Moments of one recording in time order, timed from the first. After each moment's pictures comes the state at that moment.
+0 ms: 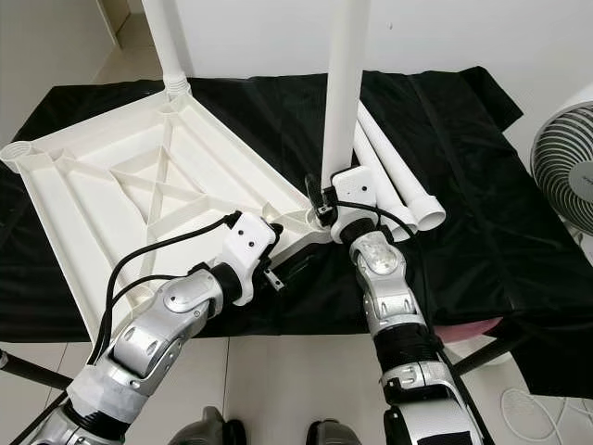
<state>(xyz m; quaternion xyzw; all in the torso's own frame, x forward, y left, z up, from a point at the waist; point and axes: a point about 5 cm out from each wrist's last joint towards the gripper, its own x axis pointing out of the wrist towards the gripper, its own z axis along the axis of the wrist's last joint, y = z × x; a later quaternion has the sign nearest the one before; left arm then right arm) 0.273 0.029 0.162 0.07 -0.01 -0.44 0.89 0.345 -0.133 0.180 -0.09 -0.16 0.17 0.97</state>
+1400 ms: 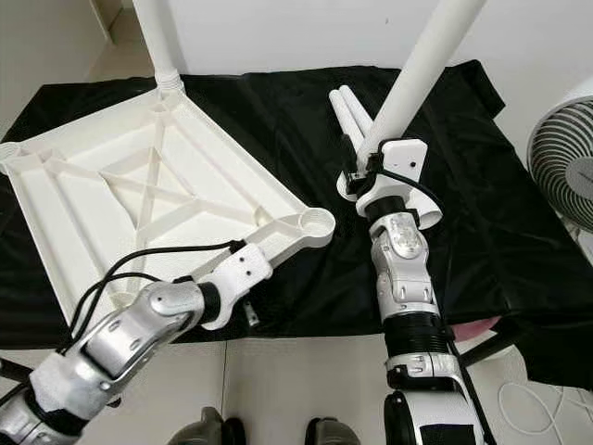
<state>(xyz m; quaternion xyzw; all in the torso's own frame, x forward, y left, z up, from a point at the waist) 0.258 0.055 0.136 0.21 0.14 -0.51 0.82 0.347 -0.162 0.218 -0.01 -0.23 0.10 0.97</state>
